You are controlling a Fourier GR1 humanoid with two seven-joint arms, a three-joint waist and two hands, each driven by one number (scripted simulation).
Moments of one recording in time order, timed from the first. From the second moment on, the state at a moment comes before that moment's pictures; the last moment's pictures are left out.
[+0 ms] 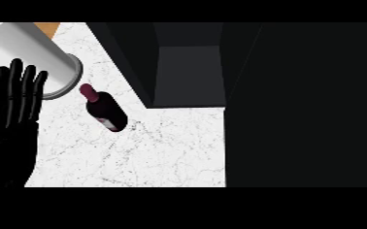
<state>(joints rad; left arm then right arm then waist) 0.02 0.12 0.02 -2.10 0.01 0.03 -0.01 0.03 -0.10 -0.01 -2.10 -0.01 0.03 0.00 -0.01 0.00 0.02</state>
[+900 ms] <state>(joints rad) -0.41 0.00 -0.33 -1.64 -0.25 0.92 0.21 0.16 -0.12 0.15 -2.34 -0.13 0.13 0.22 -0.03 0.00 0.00</state>
